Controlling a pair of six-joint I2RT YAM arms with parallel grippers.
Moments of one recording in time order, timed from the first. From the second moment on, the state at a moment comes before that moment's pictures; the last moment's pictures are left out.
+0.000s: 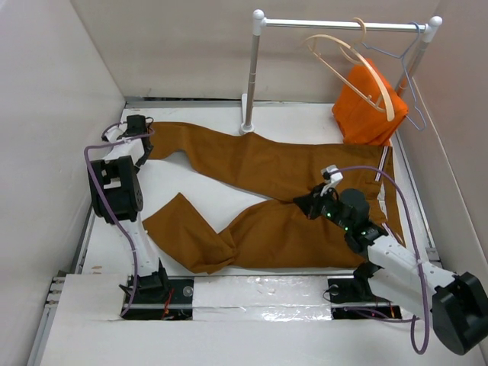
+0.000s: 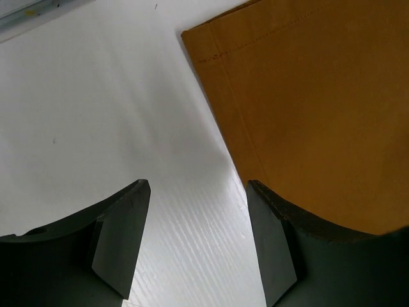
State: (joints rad) left arm 0.15 1.98 1.38 -0.43 -0.50 -0.91; right arm 0.47 0.88 0.29 0.37 -0.25 0.35
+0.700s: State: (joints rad) left arm 0.20 2.18 1.63 -0.50 -0.50 -0.81; right arm 0.66 0.97 0.36 0.38 -0.21 0.28
